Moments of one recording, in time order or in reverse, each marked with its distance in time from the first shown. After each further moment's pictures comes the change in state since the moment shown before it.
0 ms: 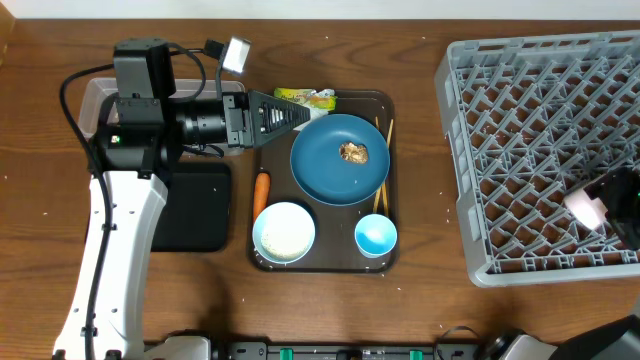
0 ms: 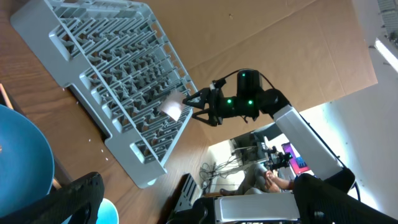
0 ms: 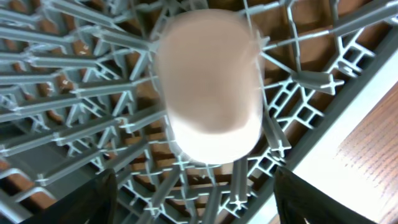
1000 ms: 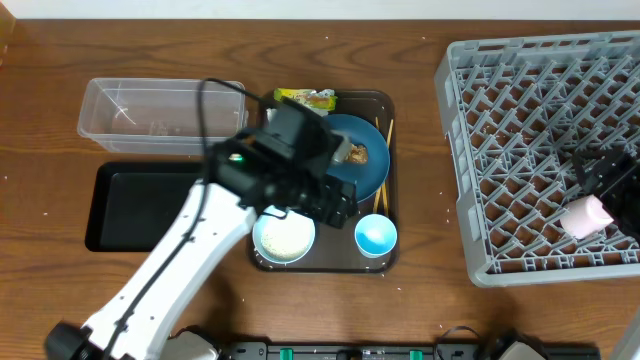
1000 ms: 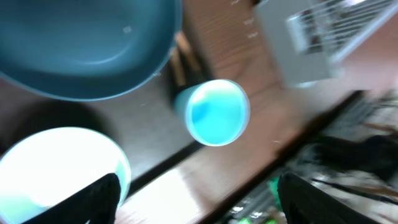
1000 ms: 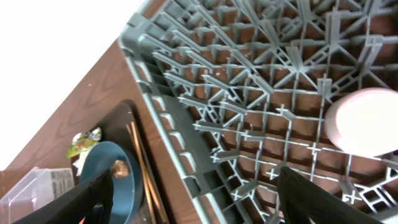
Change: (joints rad) left arm -0.552 0.052 0.001 -0.494 -0.988 0.190; right arm 0.000 -0.282 0.025 -0.018 -0.423 -0.138
